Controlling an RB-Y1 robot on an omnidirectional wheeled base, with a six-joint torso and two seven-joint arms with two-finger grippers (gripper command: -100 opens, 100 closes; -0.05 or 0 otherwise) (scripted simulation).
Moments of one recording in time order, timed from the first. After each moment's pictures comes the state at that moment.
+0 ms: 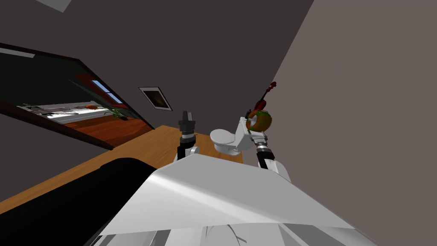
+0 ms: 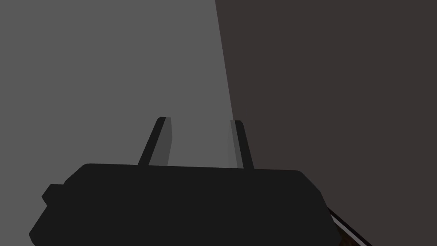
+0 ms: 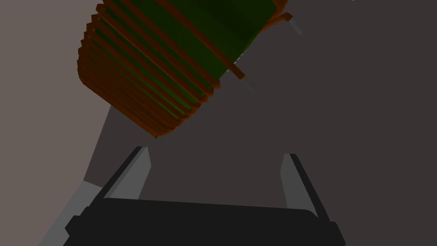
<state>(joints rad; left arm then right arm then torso) 0.55 0.03 -0.04 -2.38 0.08 -0.56 -0.14 0.39 0.02 -0.18 -1.89 1.23 -0.30 0.82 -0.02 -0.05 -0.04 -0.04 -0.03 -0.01</state>
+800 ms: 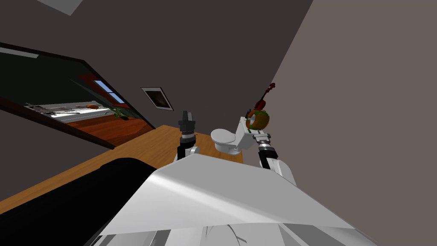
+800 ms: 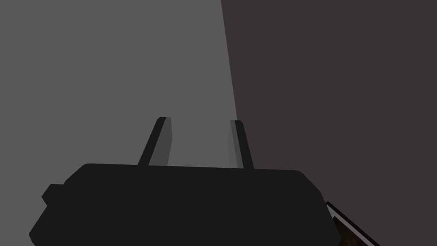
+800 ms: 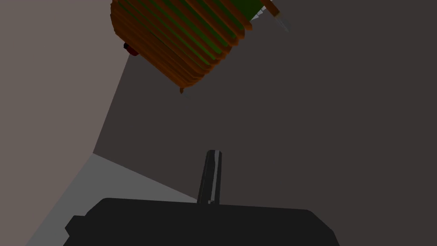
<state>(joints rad) 0.55 0.03 -0.04 -2.38 0.08 -0.56 -0.14 0.38 0.01 -0.19 -1.97 1.24 -0.29 0.80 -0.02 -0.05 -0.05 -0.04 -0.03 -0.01</state>
